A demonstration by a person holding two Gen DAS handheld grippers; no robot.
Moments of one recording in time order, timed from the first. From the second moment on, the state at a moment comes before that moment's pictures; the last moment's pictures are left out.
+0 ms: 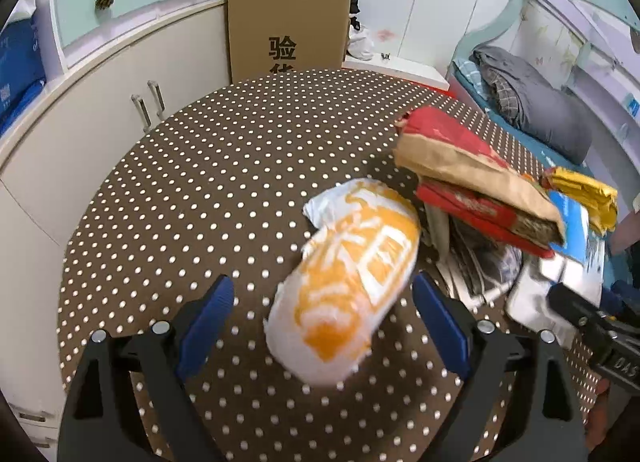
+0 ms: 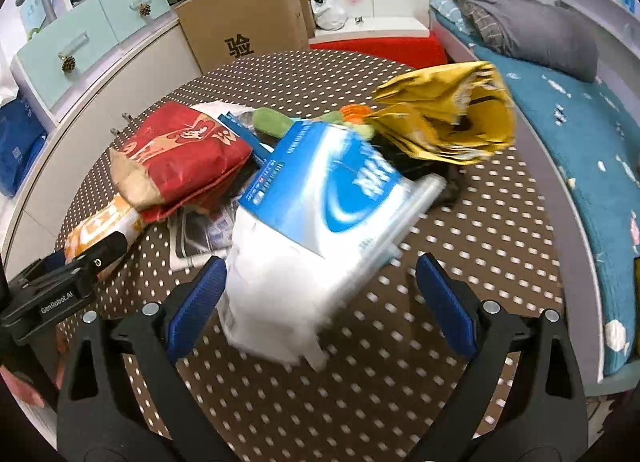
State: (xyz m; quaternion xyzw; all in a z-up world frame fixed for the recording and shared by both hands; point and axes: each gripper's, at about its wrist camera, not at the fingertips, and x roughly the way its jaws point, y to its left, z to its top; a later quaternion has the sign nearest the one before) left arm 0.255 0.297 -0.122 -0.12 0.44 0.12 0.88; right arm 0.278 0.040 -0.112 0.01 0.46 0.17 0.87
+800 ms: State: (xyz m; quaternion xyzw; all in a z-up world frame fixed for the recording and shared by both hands) left arm 0.196 0.265 -0.115 -0.12 0.41 0.11 0.90; right arm 0.242 0.003 -0.090 0.03 0.43 0.18 0.88
